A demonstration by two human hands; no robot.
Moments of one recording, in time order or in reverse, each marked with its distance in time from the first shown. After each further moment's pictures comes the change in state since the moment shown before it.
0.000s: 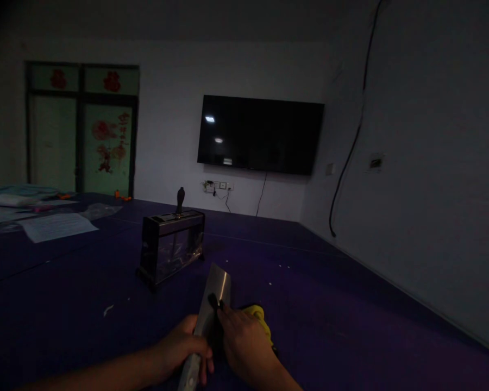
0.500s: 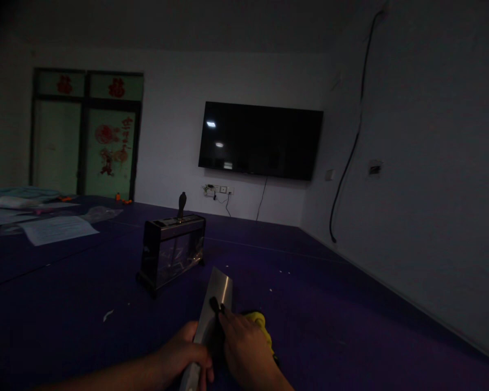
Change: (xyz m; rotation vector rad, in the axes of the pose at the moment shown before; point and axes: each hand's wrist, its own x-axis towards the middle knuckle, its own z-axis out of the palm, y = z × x) left_hand -0.002 0.001 -0.003 0.007 -0.040 -0.006; right_hand 0.002 -0.003 0.001 -0.004 0.000 0.049
